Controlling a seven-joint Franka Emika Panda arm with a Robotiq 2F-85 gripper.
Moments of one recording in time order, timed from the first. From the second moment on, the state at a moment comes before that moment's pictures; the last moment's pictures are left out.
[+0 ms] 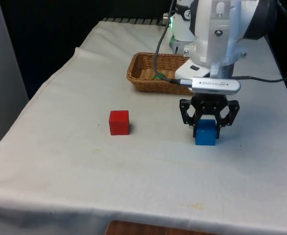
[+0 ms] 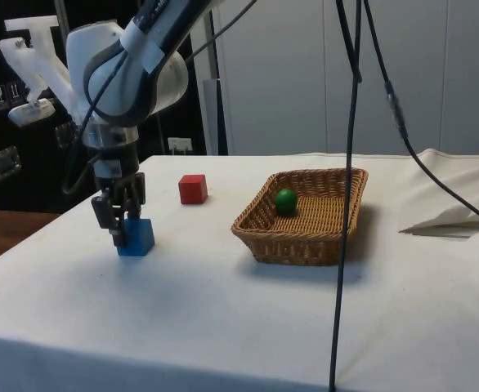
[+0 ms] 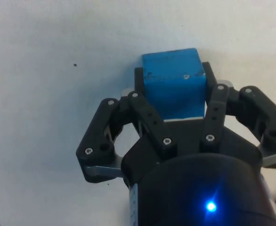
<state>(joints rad) 0.23 0.78 -0.15 -1.59 0.14 2.40 -0.04</state>
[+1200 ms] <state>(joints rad) 0.23 0.44 -0.16 -1.83 0.13 2.29 -0.05</state>
